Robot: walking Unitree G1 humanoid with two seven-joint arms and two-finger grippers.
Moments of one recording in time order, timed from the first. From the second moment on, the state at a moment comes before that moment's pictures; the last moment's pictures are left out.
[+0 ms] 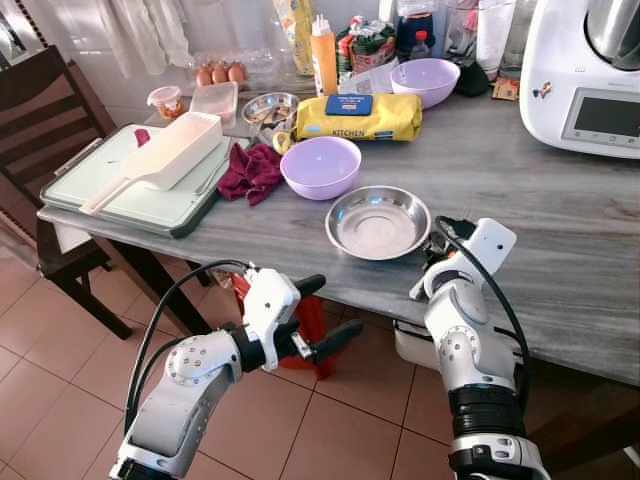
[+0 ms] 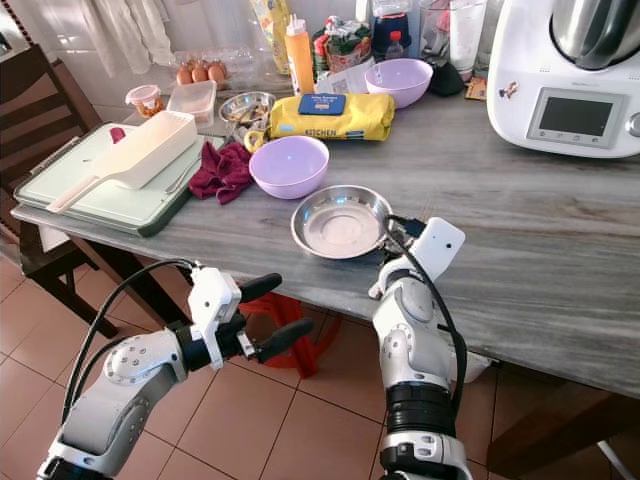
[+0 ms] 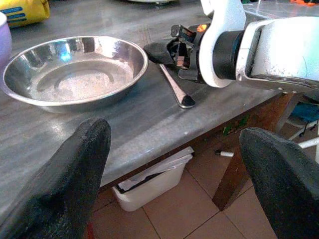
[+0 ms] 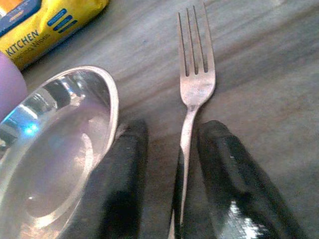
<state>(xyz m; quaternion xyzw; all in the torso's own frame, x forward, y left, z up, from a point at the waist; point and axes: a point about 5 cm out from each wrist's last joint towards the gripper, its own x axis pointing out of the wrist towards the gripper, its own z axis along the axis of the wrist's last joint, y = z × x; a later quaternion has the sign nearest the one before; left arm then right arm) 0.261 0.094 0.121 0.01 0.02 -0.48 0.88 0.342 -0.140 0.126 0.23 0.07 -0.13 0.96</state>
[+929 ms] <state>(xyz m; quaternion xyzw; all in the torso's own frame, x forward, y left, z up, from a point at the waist) 0.262 0.093 0.120 0.01 0.02 -0.48 0.88 0.334 -0.159 0.127 0.17 0.08 -0.15 0.97</state>
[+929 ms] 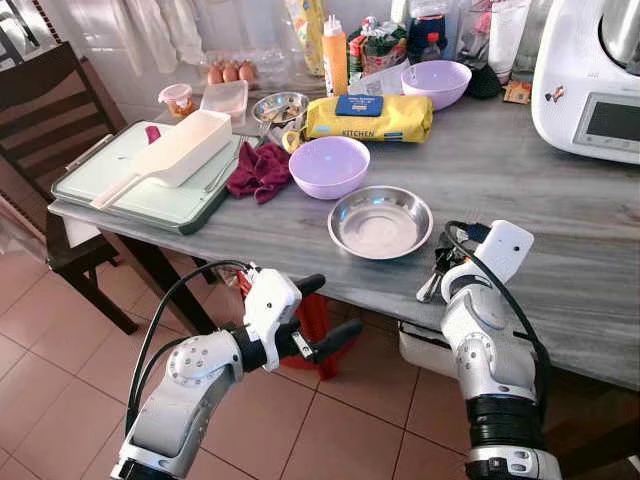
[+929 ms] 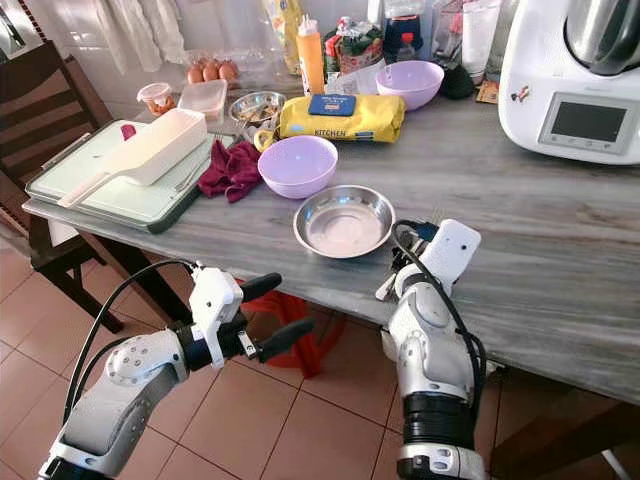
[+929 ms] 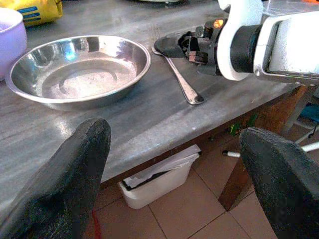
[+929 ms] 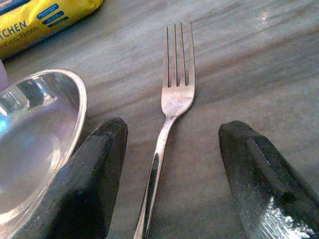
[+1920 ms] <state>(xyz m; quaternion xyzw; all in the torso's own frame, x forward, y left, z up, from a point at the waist) 0.261 0.093 0.120 0.02 0.02 -0.48 0.88 0.329 -0.153 0.120 0.15 0.12 -0.11 0.98</state>
